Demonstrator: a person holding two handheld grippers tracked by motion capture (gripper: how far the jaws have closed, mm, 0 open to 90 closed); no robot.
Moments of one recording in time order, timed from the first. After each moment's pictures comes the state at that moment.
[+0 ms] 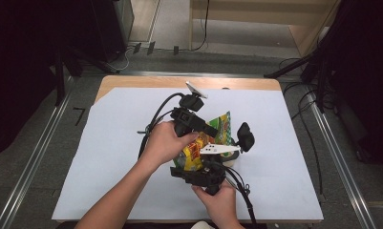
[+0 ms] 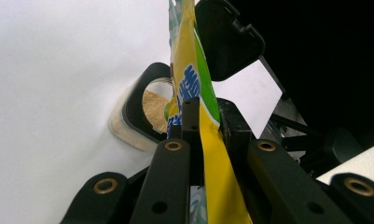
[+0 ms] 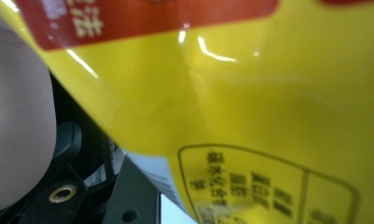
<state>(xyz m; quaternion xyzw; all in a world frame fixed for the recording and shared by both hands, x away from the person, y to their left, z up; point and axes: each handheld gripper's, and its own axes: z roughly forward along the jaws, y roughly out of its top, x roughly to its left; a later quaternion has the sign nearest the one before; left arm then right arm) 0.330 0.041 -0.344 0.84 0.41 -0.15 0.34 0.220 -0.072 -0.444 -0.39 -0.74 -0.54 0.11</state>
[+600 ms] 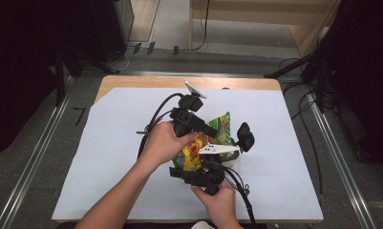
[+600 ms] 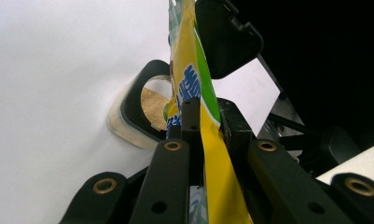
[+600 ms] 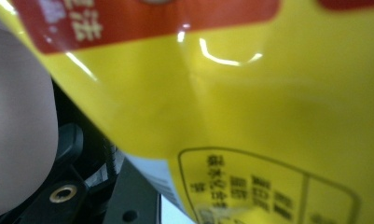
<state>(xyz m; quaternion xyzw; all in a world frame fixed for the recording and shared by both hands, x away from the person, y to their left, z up) 0.330 0.043 -0.343 0.84 0.41 -0.15 0.33 0.218 -0.069 -0.441 -0.39 -0.74 -0.54 0.11</state>
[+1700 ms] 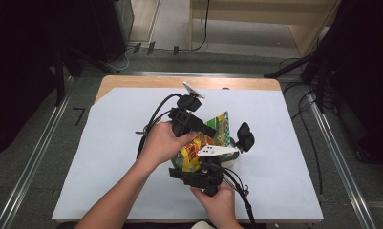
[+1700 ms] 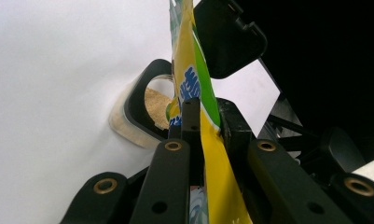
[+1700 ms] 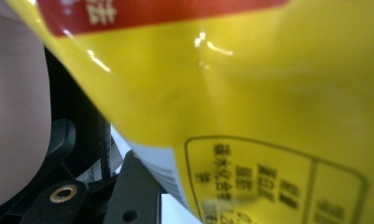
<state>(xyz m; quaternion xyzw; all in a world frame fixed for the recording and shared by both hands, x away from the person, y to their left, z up) 0.331 0.045 -0.345 0.83 0.41 -0.15 0.34 0.217 -0.067 -0.443 -0.38 -0.75 -0.54 0.09</state>
